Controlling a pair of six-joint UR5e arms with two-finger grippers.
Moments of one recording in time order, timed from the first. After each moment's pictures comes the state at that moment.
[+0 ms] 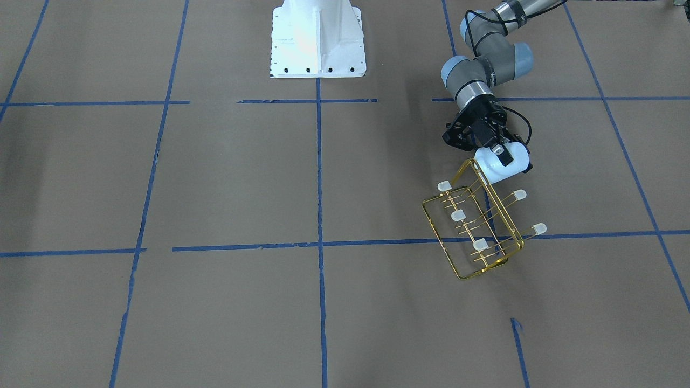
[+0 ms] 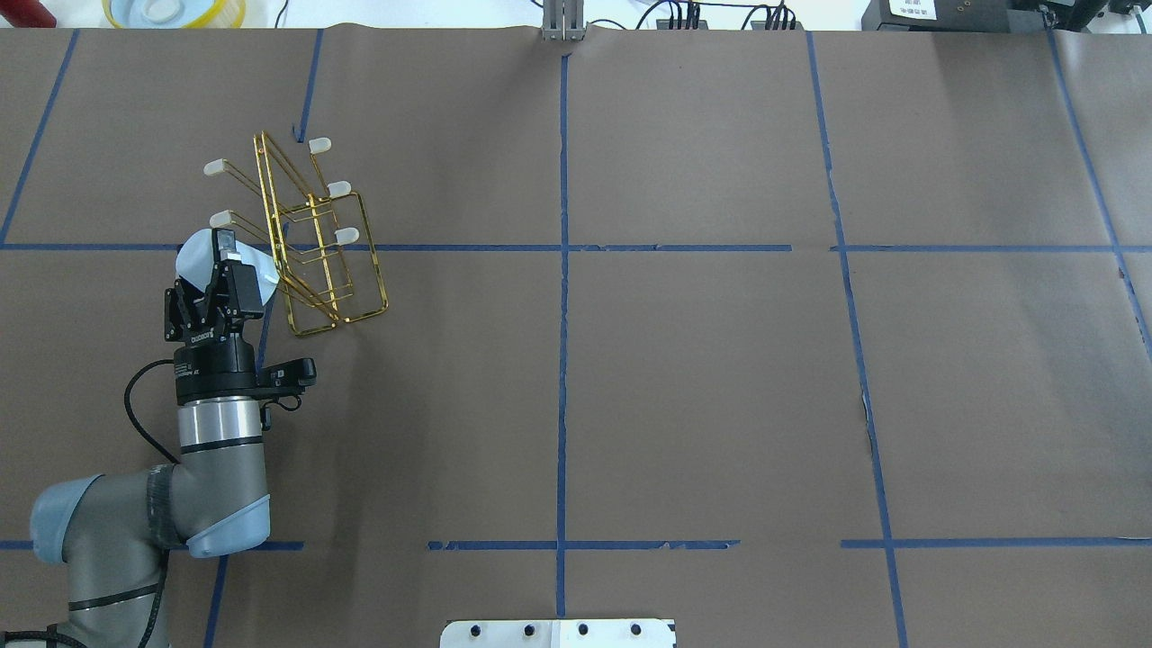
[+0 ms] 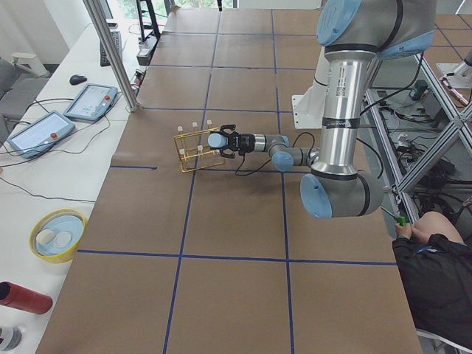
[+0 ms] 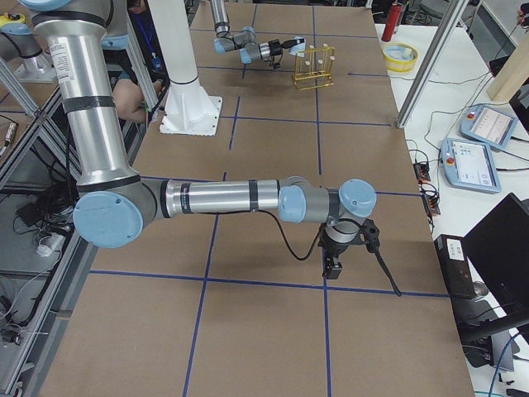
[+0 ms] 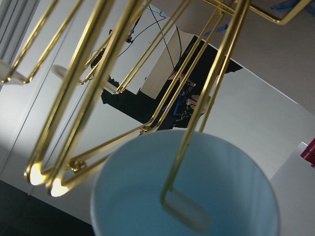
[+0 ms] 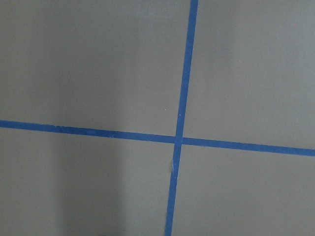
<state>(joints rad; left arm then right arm) -0.26 -1.69 -1.63 -1.90 0.05 0.73 1.49 -1.38 1.46 -1.67 2.30 -0.04</state>
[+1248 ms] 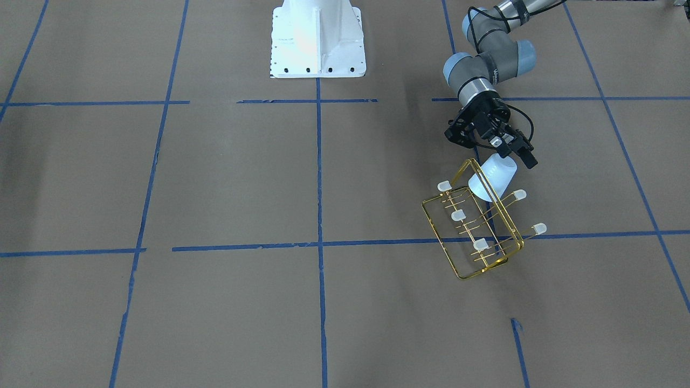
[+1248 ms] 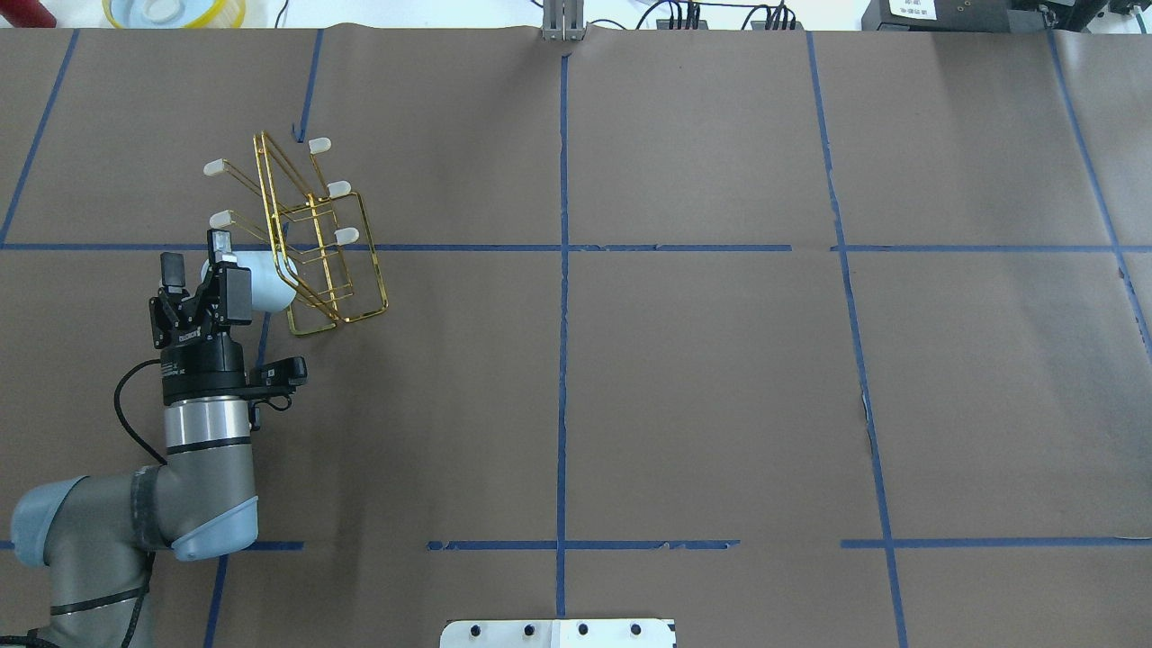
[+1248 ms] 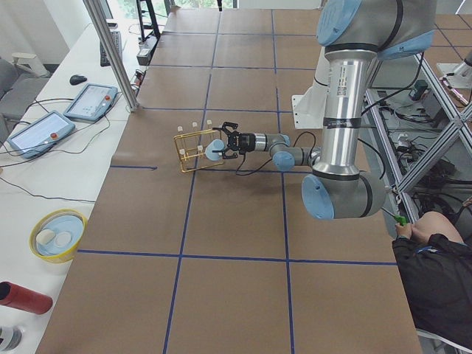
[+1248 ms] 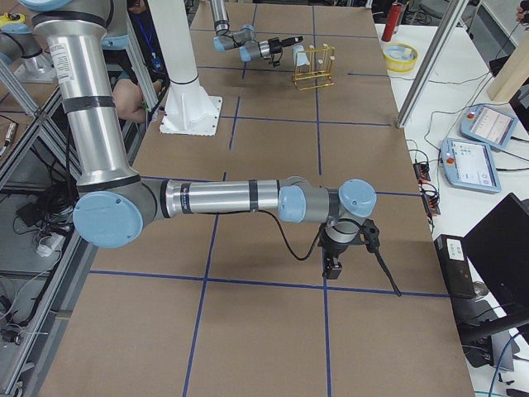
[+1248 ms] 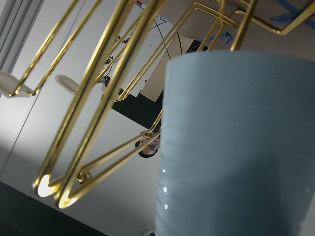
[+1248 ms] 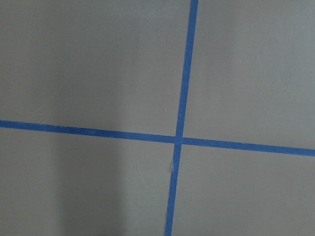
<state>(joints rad) -0.27 -1.63 -1.70 -1.90 0.04 0.72 1.49 -1.38 1.46 -1.67 2.30 -0.04</state>
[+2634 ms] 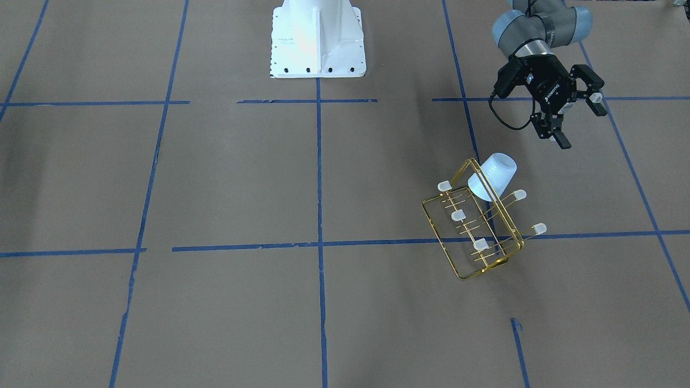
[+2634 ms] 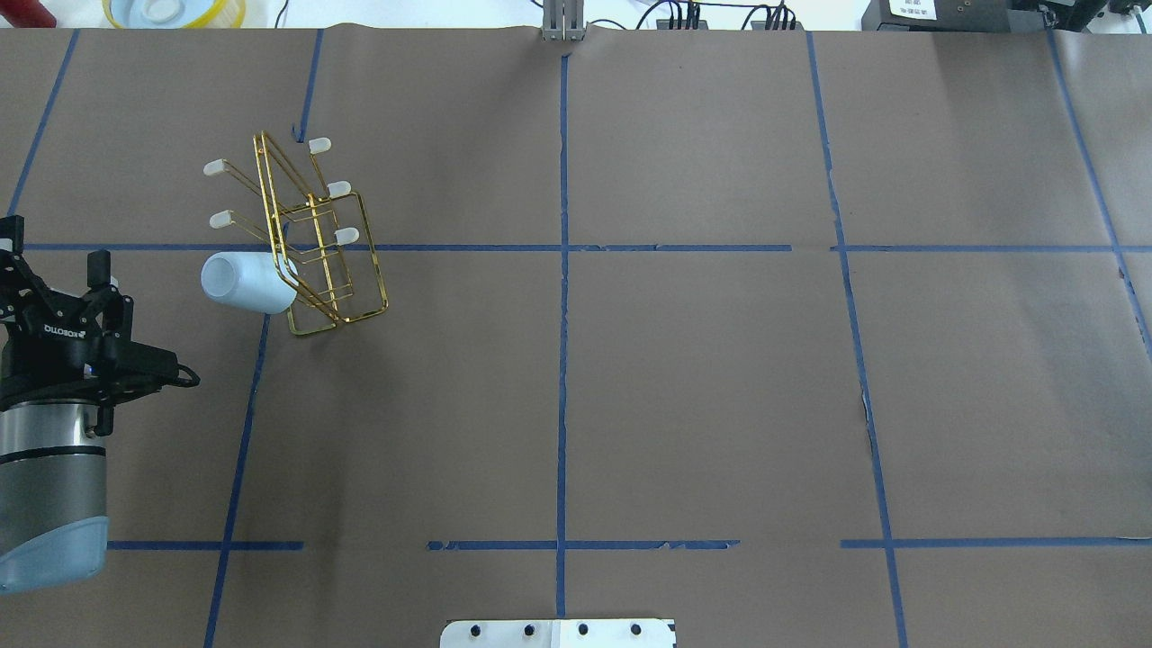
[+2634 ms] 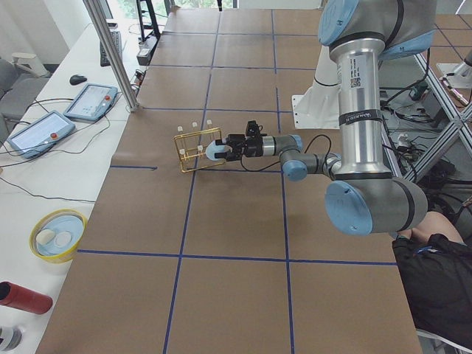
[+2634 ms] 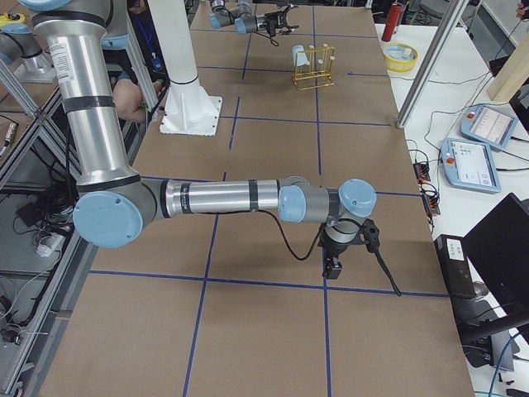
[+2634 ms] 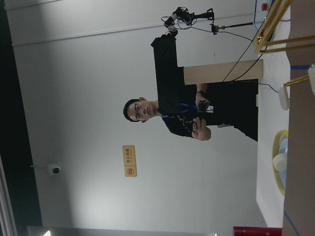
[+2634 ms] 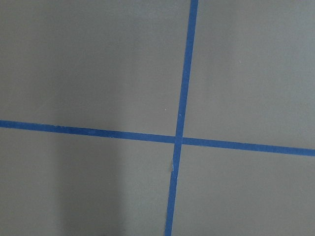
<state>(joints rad) -0.28 -1.37 -1.90 -2.22 -0.15 -0.33 1.49 -1.38 1.46 -1.67 2.30 -0.04</state>
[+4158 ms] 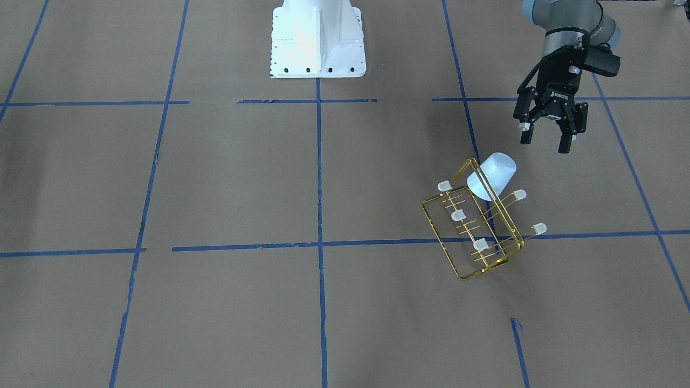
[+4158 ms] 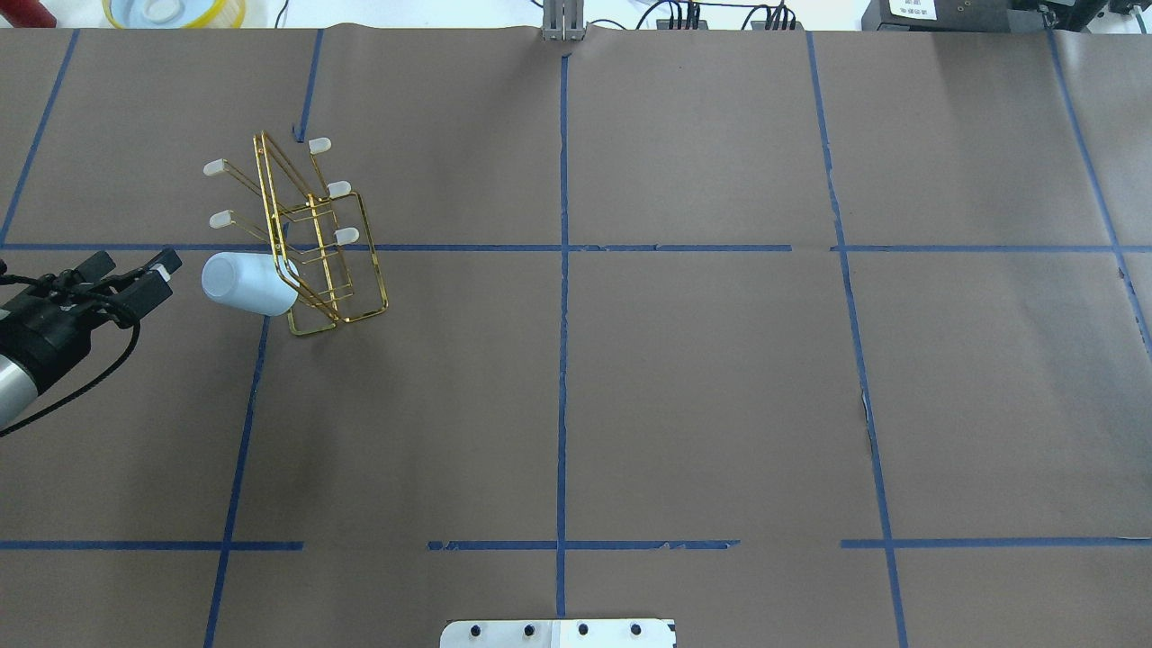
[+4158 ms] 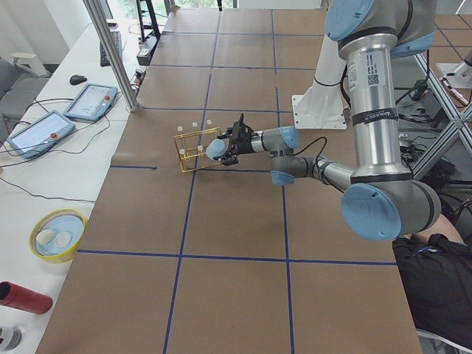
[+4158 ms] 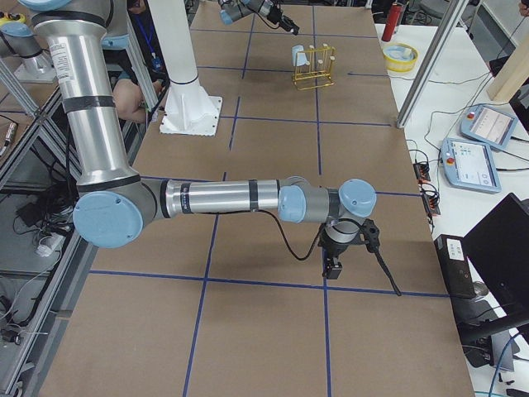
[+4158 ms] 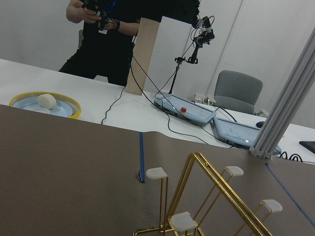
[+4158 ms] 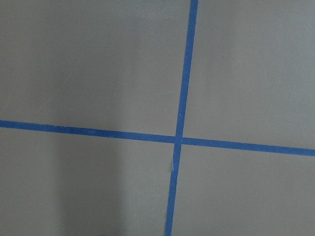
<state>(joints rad) -0.53 -1.35 -1.89 -2.82 -1.07 -1.15 1.49 -1.38 1.46 -1.67 2.30 -0.04</state>
